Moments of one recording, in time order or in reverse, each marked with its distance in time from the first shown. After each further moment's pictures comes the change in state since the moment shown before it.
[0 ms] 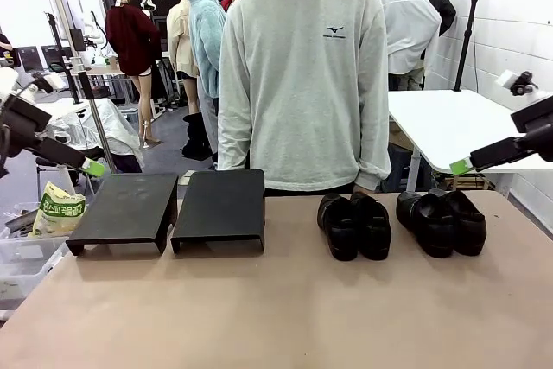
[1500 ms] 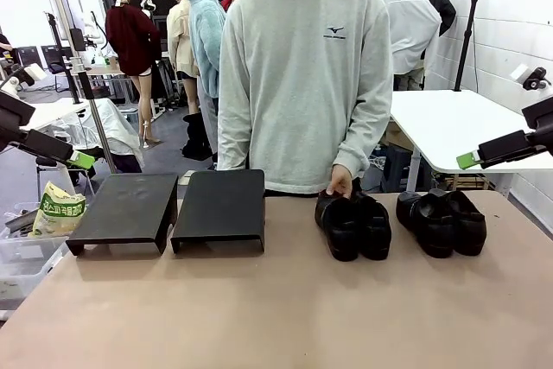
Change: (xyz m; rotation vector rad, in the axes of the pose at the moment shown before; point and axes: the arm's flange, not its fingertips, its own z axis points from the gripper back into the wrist) left arm -0.004 0.006 0.016 0.026 -0.039 0.039; right arm 0.000 -0.005 0.008 0.022 -0.027 -0.045
